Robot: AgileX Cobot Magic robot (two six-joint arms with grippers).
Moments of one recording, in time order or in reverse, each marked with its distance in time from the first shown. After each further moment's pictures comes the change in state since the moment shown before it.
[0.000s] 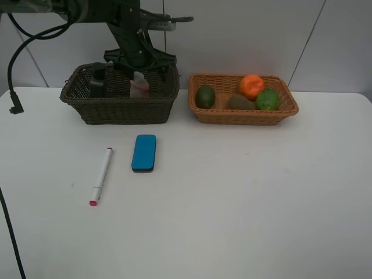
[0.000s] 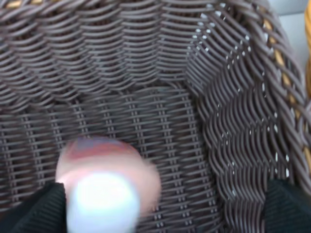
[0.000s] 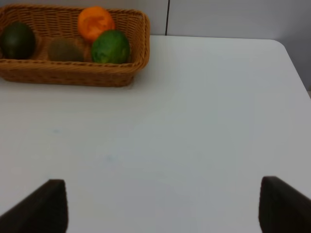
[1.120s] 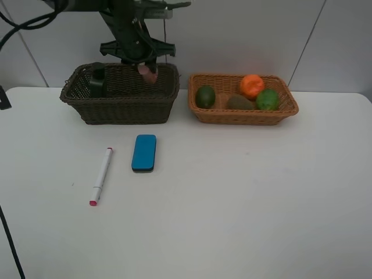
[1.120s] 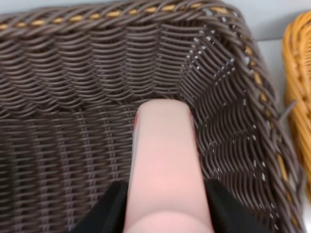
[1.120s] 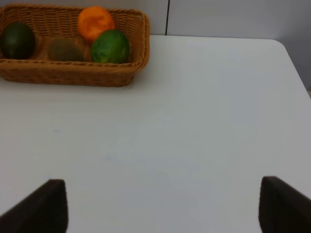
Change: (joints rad) left arm 0.000 -0.048 0.028 -0.003 -0.033 -0.035; right arm 0.000 0.000 0.000 0.000 0.000 0.000
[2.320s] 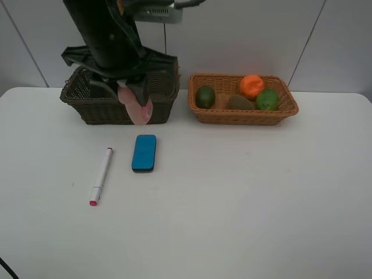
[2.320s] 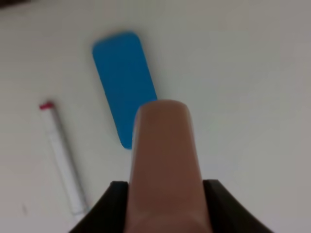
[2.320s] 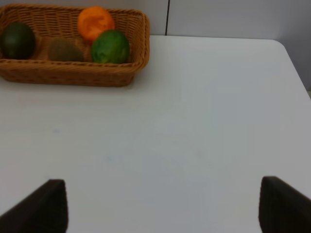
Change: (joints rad) left arm -0.224 -0.504 0.395 -0.075 0.378 -0.039; right arm 0.000 0.000 0.000 0.000 0.000 0.000
